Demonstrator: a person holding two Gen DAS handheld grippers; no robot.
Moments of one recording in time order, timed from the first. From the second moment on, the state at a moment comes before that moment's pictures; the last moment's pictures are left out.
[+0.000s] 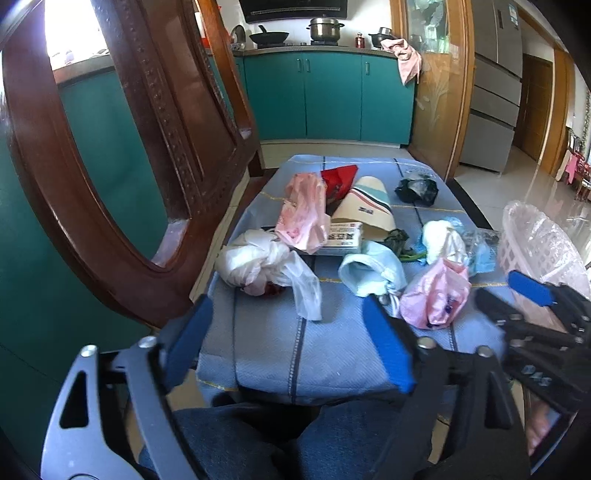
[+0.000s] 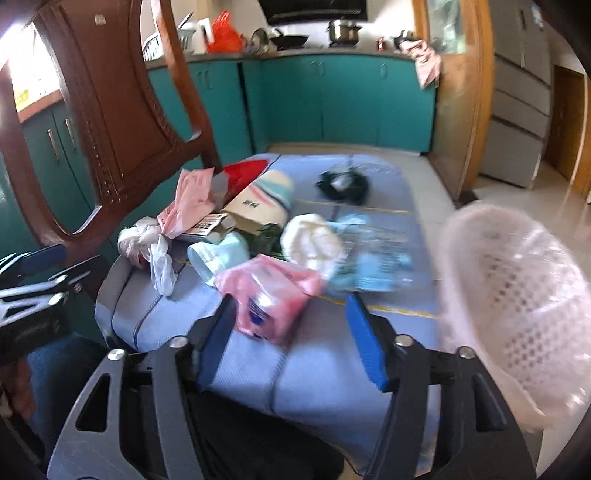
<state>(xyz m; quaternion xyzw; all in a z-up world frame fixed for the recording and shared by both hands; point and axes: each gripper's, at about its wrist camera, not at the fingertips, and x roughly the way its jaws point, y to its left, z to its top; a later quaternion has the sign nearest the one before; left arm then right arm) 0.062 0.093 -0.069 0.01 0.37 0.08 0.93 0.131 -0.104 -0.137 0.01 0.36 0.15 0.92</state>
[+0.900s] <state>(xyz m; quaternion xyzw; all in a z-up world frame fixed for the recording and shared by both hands) 0.156 0.061 -0.110 -0.04 0.46 -0.02 0.88 0.118 -0.134 -0.132 0.02 0.38 0.16 0.91</state>
